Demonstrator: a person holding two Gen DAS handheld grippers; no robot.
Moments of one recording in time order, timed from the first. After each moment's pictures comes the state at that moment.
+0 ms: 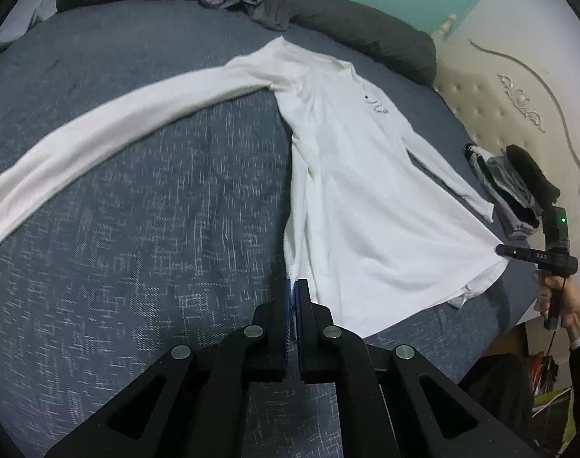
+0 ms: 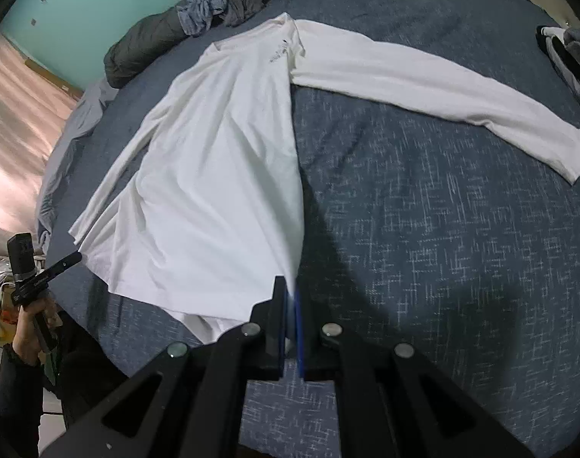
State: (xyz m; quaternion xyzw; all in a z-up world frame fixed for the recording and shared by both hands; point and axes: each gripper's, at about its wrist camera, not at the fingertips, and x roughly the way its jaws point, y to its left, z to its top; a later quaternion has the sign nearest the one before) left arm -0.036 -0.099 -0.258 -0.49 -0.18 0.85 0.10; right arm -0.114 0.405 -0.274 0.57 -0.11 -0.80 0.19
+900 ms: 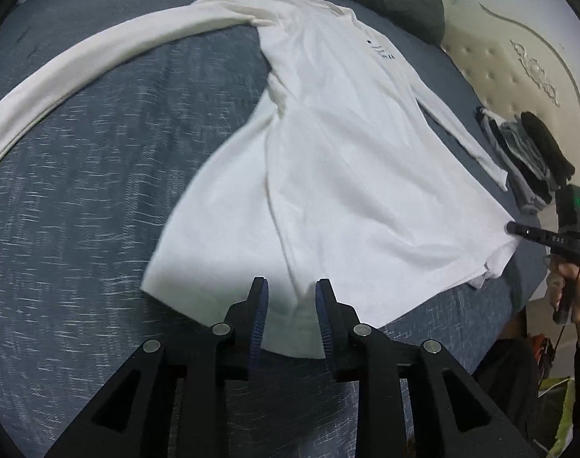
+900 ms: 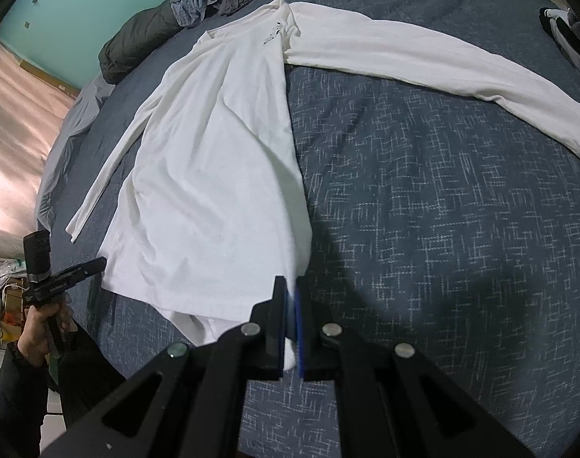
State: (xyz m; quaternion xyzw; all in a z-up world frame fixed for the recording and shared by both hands) left arm -0.063 -0.053 -0.304 -0.55 -0.16 0.81 0.12; right arm -0.114 0.404 -0.293 0.58 -0.12 -0.78 0.19
